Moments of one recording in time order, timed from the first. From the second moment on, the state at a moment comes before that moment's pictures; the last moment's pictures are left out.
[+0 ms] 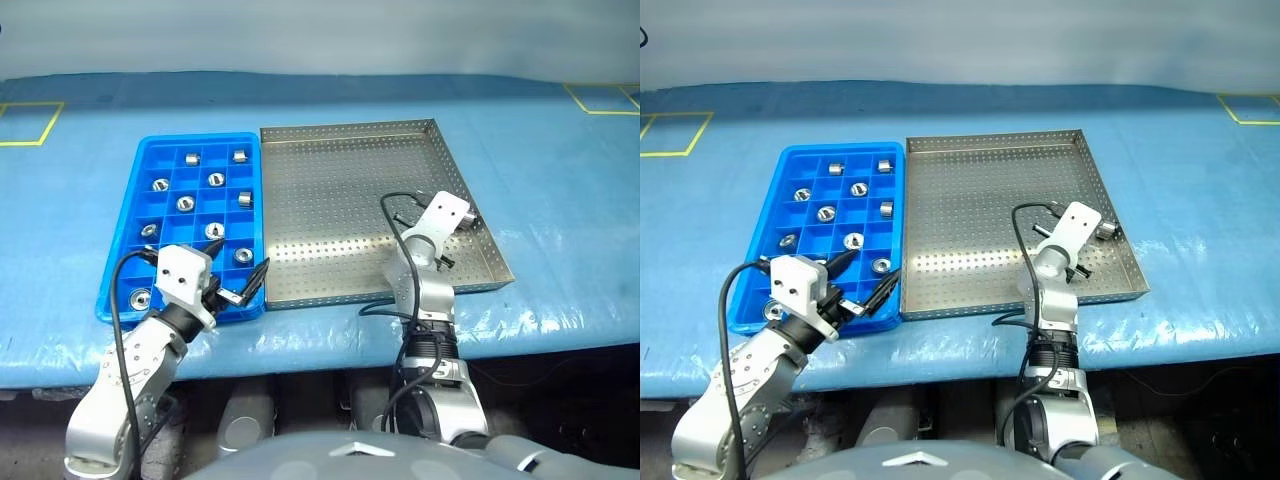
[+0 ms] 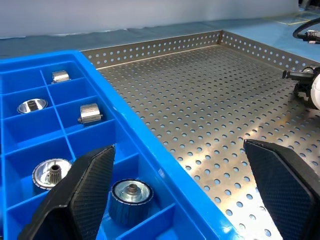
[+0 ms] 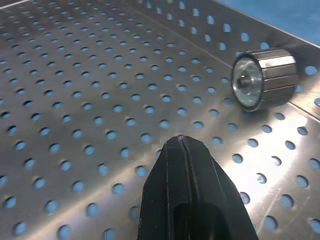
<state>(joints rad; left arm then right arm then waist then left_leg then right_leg) 0.29 0.36 0.05 -0.75 -0.36 0.55 -0.33 -0.41 0.16 -0.19 0.16 0.10 0.44 -0.60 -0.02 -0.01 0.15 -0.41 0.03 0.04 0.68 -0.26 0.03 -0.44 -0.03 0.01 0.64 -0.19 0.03</state>
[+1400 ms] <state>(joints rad) 0.29 0.35 0.05 -0.75 -0.36 0.55 -0.33 -0.70 0.12 -0.44 0.55 0.25 0.16 -0.92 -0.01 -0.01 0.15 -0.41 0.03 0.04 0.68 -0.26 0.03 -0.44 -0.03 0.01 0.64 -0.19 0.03</state>
